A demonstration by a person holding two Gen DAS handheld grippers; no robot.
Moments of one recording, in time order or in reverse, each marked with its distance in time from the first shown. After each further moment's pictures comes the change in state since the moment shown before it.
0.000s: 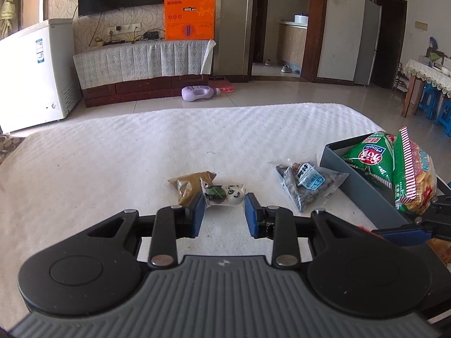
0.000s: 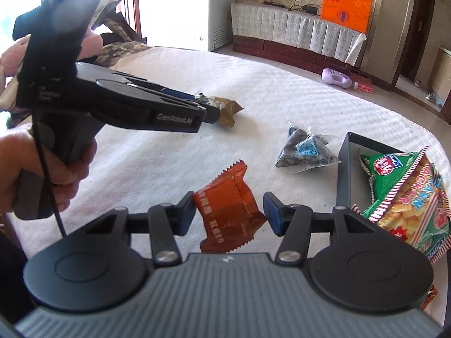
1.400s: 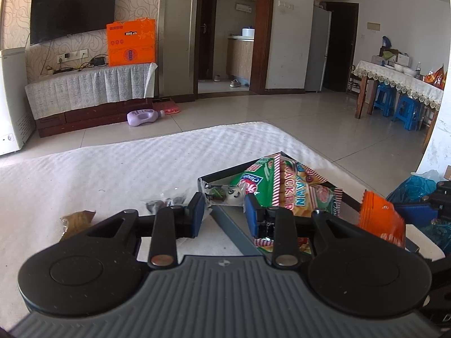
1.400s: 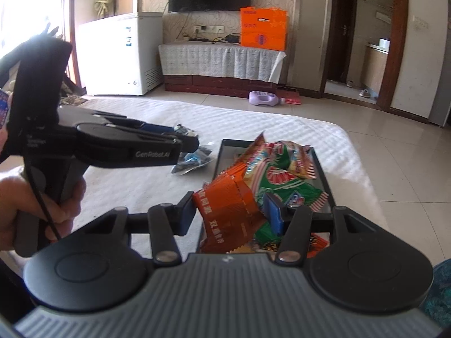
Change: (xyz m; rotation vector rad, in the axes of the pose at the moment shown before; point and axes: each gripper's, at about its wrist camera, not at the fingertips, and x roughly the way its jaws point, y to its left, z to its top) left arm -0.018 -0.141 0.026 0.092 -0.073 -0.186; right arm -0.109 -0.075 -0.047 0.182 -0.150 -0.245
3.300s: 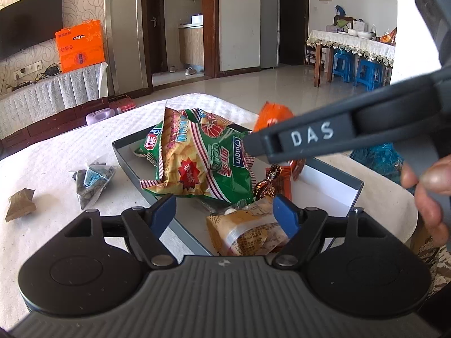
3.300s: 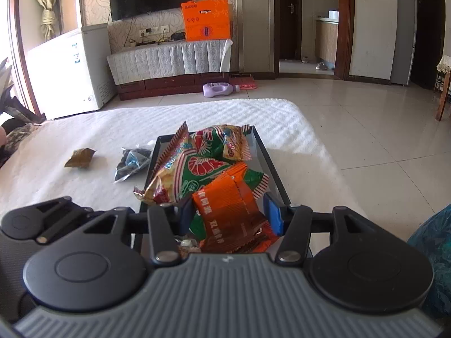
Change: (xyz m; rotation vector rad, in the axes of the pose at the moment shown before) left arm -0.006 -0.085 -0.062 0.158 0.054 -0.139; right arm 0.023 -0.049 -0.016 0.188 0.043 -0.126
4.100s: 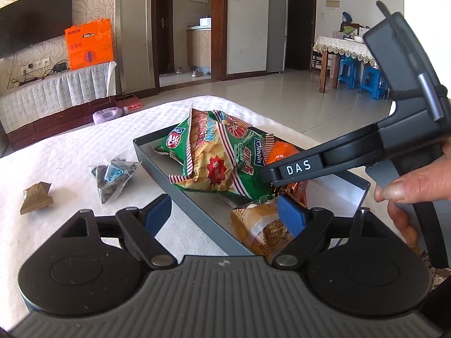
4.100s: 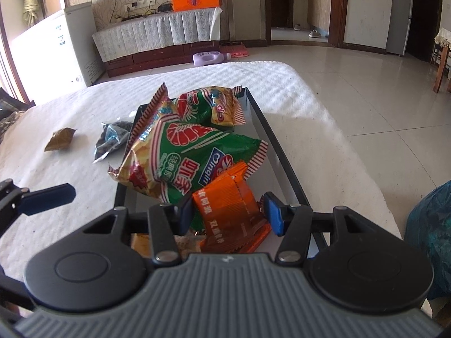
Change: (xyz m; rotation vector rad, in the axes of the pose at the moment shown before) left arm -0.024 0.020 -0.006 -0.028 -0.012 0.015; right arm 0.041 -0.004 -0.007 0.043 0.141 -0.025
